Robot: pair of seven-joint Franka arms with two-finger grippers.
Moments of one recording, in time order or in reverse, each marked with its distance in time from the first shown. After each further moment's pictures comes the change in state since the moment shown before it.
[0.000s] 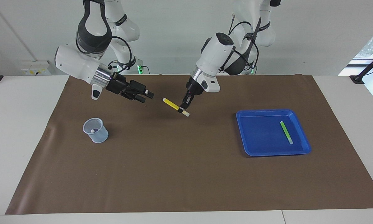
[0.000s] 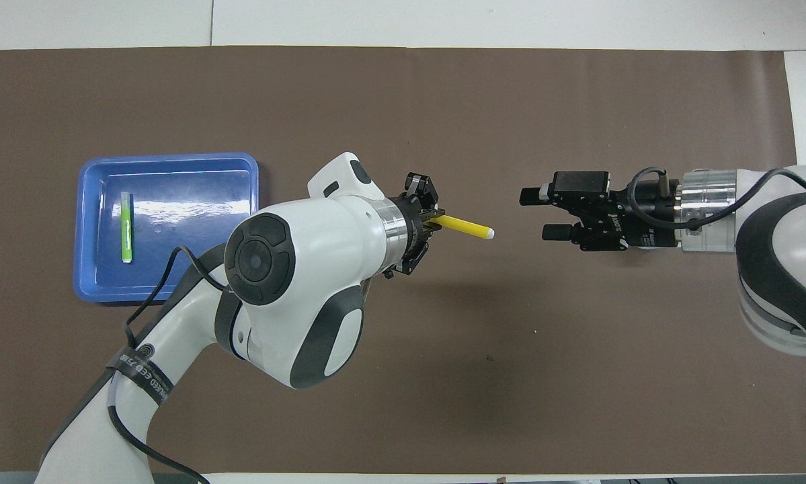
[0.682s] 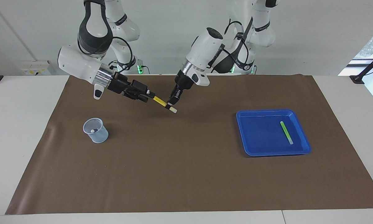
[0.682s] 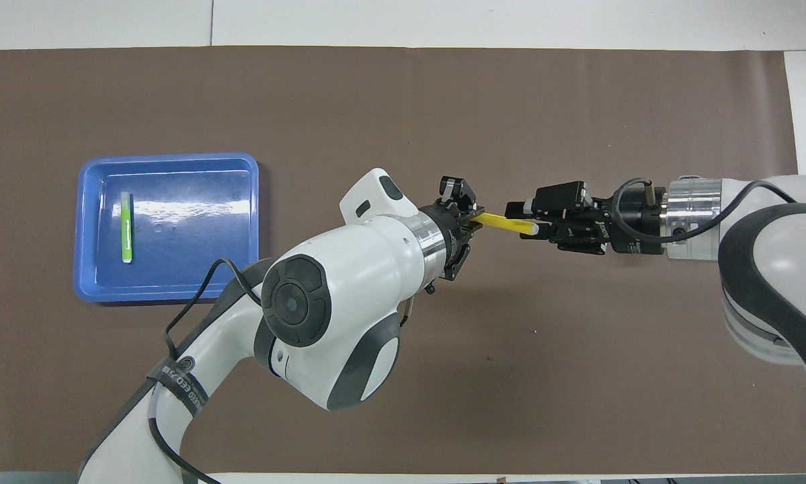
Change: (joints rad) left arm -0.034 0.010 0.000 0.014 -0.001 0.045 -0.036; right arm 0.034 -0.006 0.002 -0.003 0.013 0.031 -0.001
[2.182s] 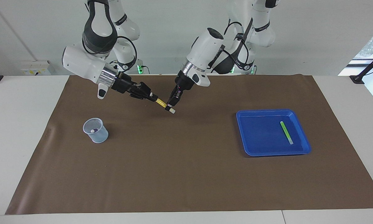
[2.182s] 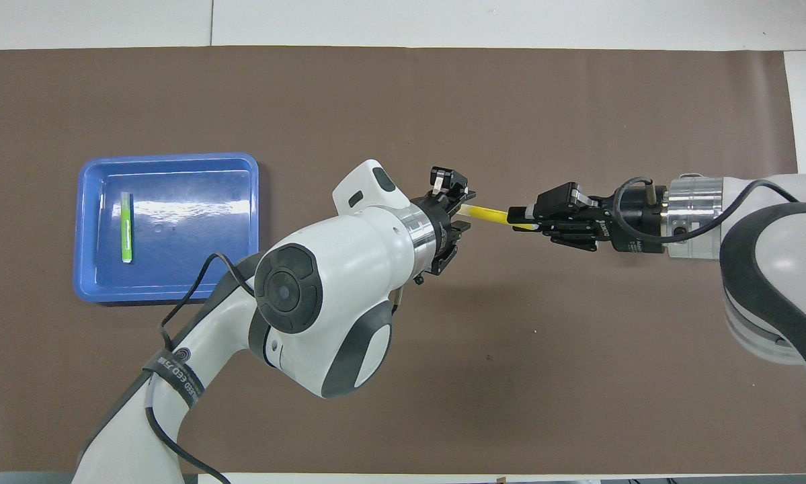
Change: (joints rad) left arm 0.020 0.016 0.020 -0.006 -0.002 -0.007 0.125; right arm -0.002 0.001 -0.002 0.021 -0.036 -0.010 -0.008
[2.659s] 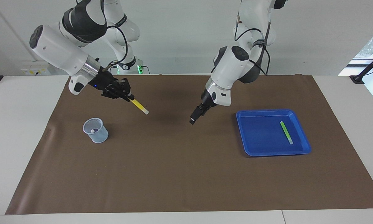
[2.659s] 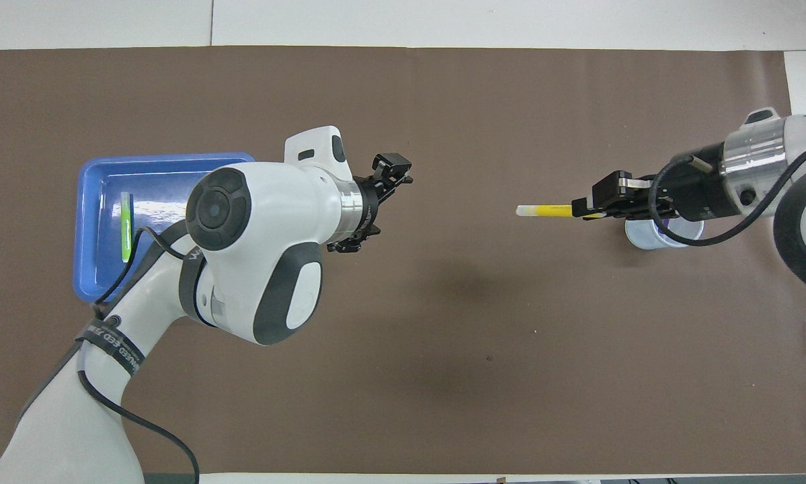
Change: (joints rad) left arm 0.220 -0.008 0.013 -0.016 0.000 -0.310 0.715; right arm -0.087 0.147 -0.011 0.433 -0.645 -0.342 -0.106
